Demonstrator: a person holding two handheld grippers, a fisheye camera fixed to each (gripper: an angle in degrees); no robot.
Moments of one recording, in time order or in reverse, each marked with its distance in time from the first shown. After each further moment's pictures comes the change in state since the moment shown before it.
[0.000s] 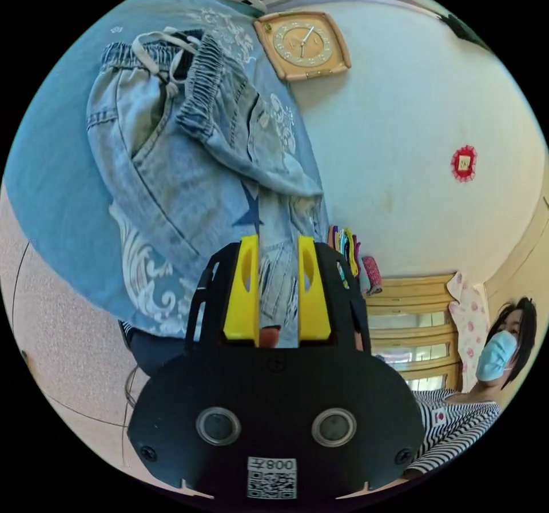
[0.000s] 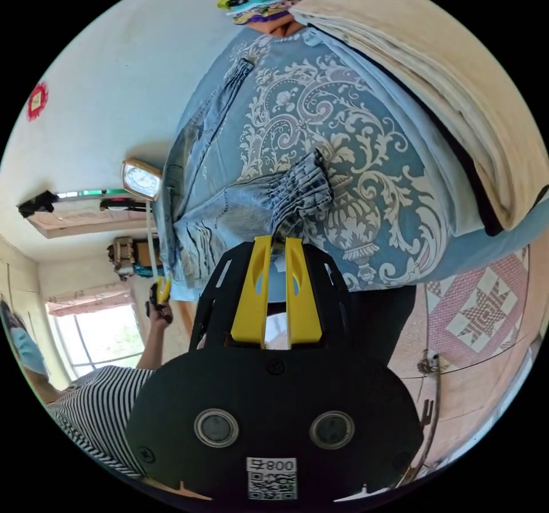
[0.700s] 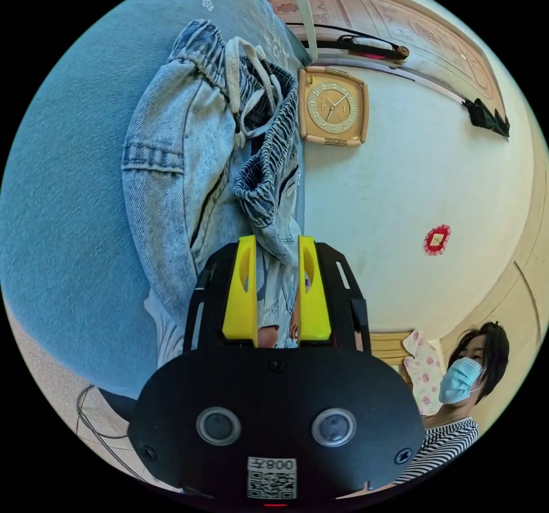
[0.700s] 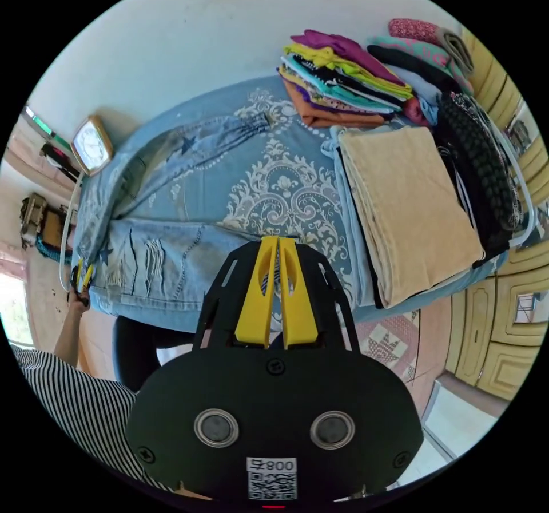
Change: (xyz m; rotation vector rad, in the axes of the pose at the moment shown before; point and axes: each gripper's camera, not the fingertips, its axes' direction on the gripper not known) left arm -0.083 -0.061 -0.072 0.186 0.217 -0.169; right arm -0.248 0.023 0.040 0.252 0.518 -0.269
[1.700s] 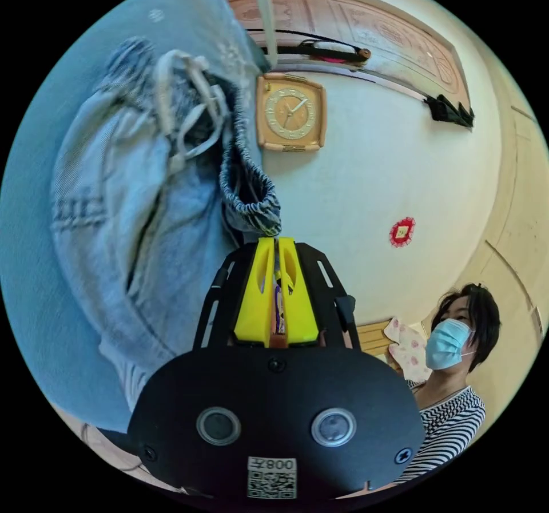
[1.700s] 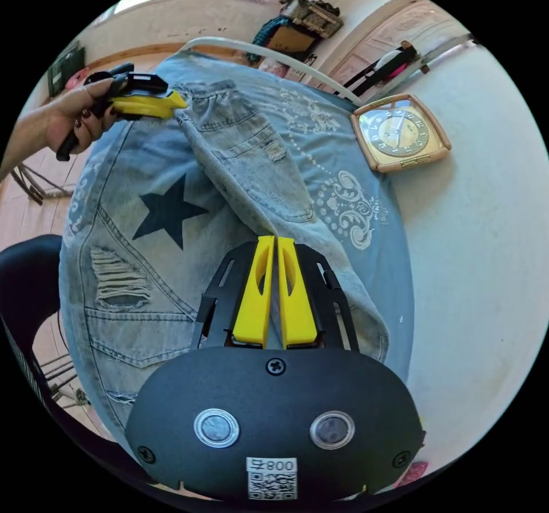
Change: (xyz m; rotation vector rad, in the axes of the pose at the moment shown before) left arm 0.059 -0.041 -0.043 0.043 0.194 0.155; right arm -0.658 -0.046 0.163 0.264 -0.032 -1.521
